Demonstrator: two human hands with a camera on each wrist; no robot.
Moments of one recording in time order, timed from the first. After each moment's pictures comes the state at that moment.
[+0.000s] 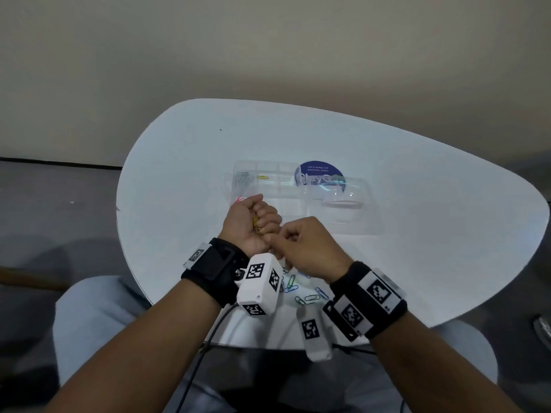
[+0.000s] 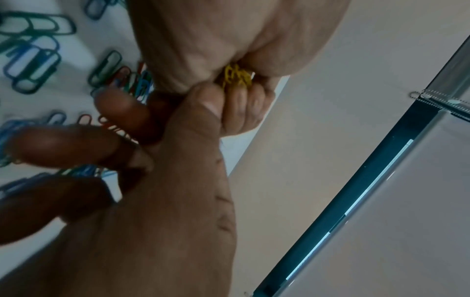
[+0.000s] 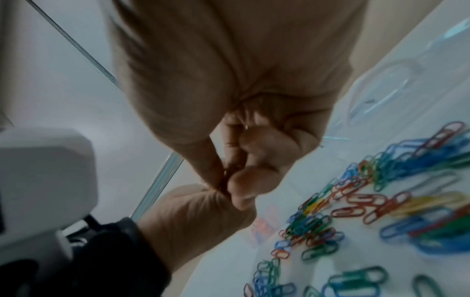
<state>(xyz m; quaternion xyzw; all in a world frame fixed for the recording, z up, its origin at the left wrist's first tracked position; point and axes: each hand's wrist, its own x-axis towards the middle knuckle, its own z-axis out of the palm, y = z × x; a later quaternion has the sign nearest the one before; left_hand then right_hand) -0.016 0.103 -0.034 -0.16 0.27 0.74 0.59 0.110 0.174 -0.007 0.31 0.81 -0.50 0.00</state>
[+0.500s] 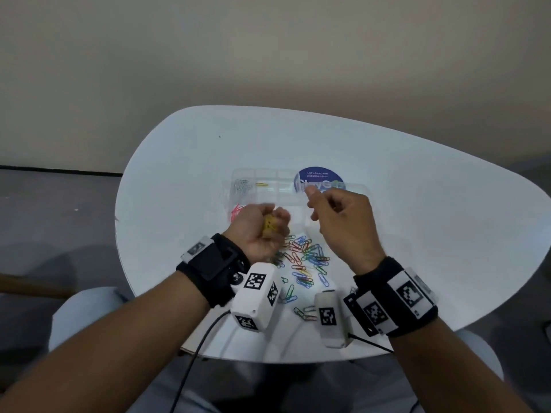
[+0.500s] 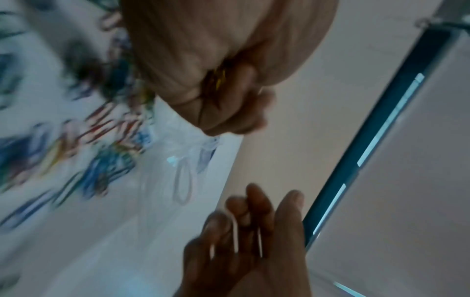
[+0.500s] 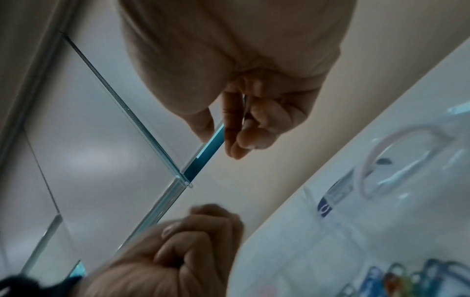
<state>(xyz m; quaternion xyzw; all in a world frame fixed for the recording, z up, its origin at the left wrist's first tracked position) -0.017 0.122 -0.015 -0.17 0.35 0.68 0.63 0.114 0.215 0.022 0.33 0.77 -0.47 -0.27</state>
